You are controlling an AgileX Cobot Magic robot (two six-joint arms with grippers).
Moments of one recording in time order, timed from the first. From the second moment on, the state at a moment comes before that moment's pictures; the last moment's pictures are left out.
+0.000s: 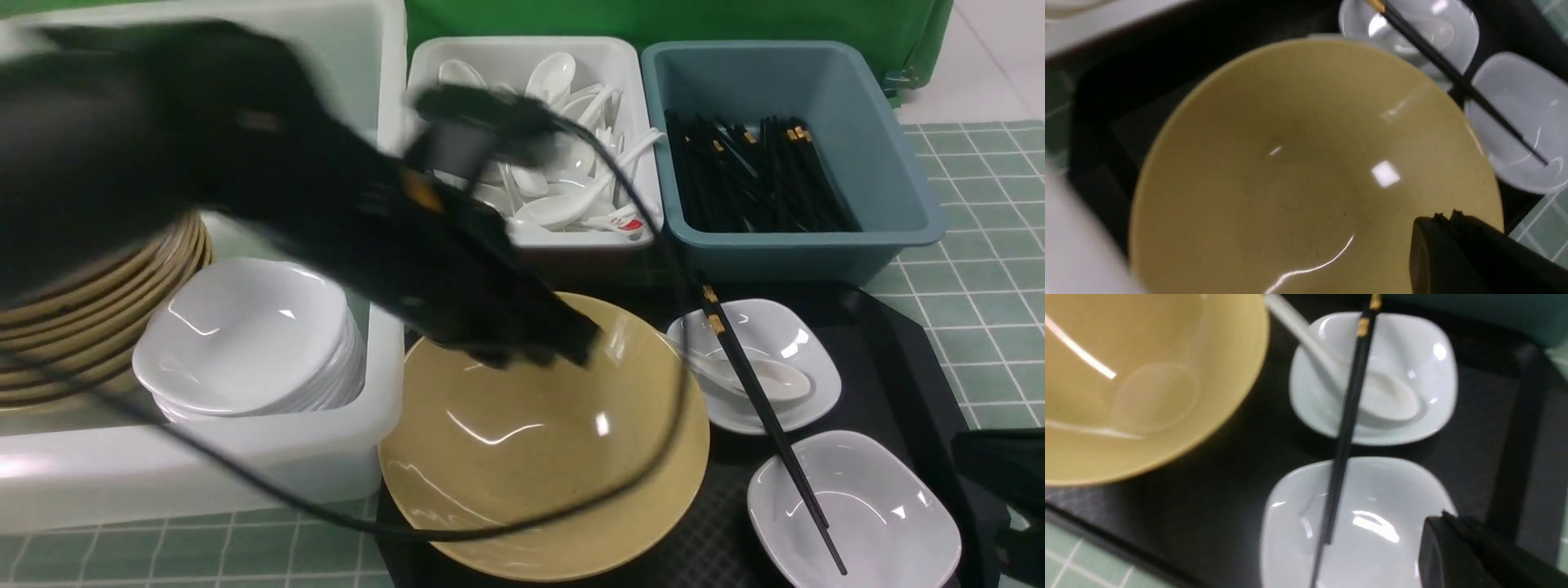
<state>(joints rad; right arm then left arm) 0.14 0.74 -0.44 0.49 0.56 -0.54 -0.66 1.54 -1.25 -0.25 0.86 0.12</state>
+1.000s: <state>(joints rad) 0.20 0.74 -0.44 0.49 0.55 -0.55 -0.72 1.84 -1.59 0.06 0.96 0.06</state>
